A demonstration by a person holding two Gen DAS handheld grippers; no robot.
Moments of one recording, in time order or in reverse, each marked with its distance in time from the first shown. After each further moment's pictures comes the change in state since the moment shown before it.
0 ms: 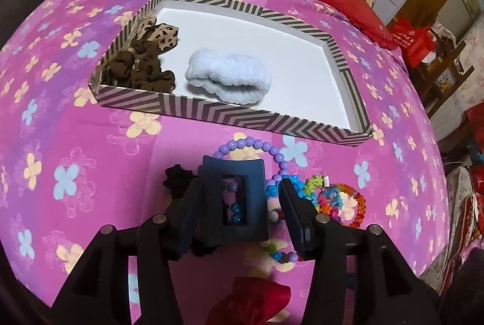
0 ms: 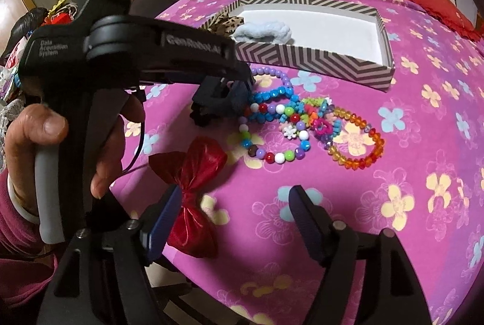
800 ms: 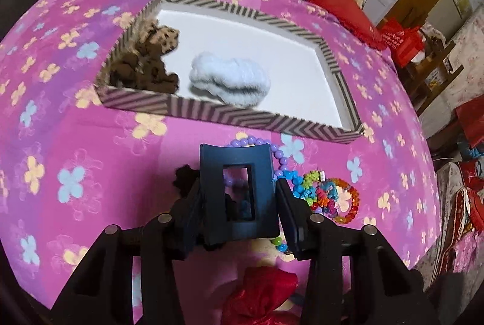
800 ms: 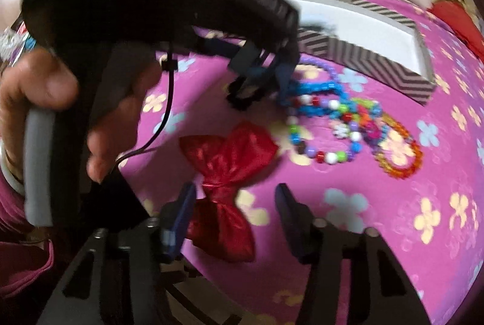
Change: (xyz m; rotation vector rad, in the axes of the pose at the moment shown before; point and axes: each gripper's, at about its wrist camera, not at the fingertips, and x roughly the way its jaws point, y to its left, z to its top) left arm -0.016 0.016 0.000 0.007 -0.010 -0.060; right arm 0.034 0.046 -0.003 -0.161 0.081 0.025
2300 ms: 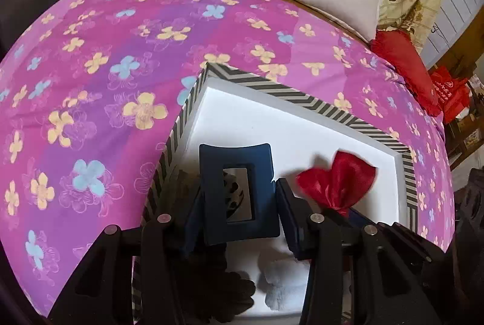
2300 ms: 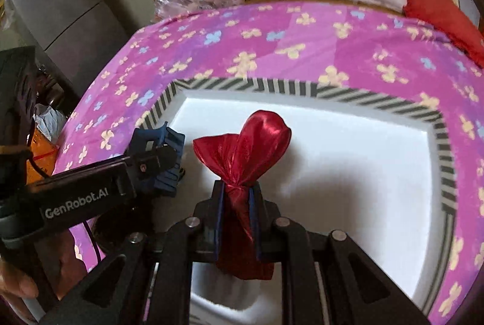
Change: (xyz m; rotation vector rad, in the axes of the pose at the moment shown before) left arm 0.078 0.075 0.168 -0.146 -0.044 0.134; right arm 0.091 -0.159 0.241 0.297 -0.111 -0.077
